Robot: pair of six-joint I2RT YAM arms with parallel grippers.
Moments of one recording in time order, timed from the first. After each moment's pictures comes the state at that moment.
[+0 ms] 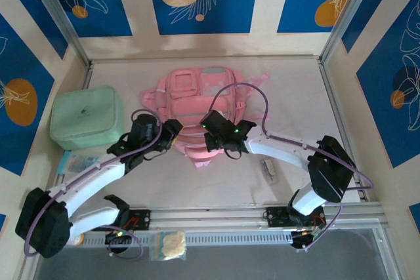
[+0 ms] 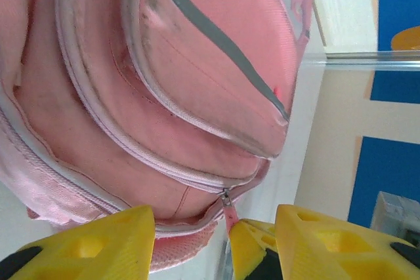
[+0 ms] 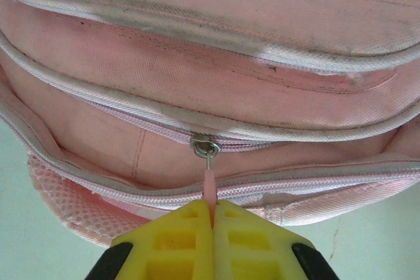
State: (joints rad) left arm -0.58 1.09 0.60 -0.09 0.09 -1.34; right arm 0.92 1.55 1.08 -0.58 0.22 0.55
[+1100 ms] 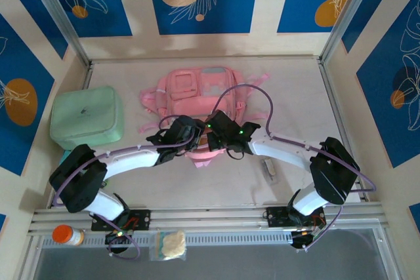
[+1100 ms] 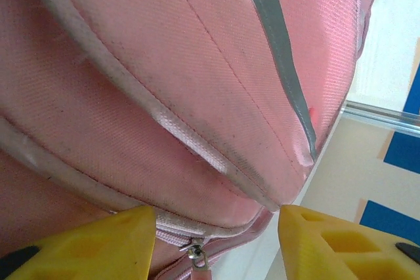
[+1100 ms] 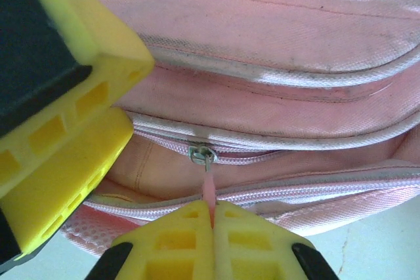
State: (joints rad) left arm -0.82 1.48 0.75 0.06 -0.18 -1.72; right arm 0.88 1.52 1.02 -0.49 0.18 0.55
